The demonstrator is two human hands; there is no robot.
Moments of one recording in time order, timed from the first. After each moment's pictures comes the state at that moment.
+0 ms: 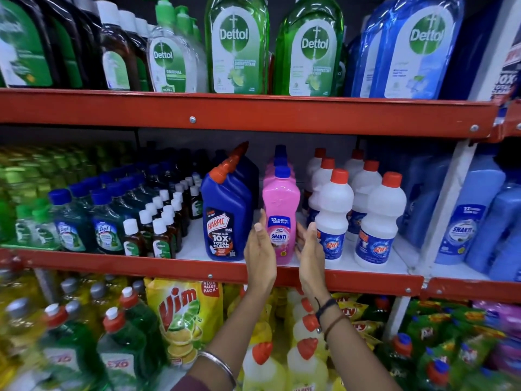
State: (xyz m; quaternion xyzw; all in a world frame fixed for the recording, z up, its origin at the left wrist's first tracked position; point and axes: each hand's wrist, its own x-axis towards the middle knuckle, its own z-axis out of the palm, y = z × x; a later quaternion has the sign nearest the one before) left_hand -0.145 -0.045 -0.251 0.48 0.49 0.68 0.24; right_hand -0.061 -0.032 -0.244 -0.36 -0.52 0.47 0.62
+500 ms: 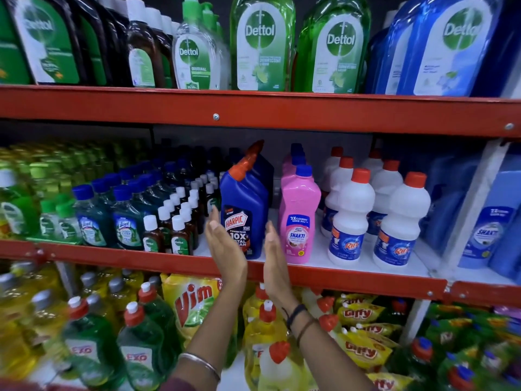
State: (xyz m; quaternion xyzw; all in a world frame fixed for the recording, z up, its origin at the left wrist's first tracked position) left_hand -0.222 -0.056 -0.249 0.31 0.51 0.79 0.14; right_hand -0.146 -0.056 -0.266 -0.32 -0.63 0.46 0.53
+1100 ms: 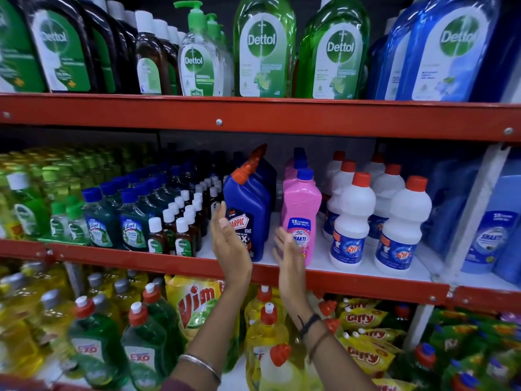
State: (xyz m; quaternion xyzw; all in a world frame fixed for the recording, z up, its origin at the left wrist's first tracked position) left_hand -0.213 -0.072 -0.232 0.36 0.47 0.80 0.09; right_hand -0.123 -0.068 -0.257 -0.30 -0.55 0.50 0.60
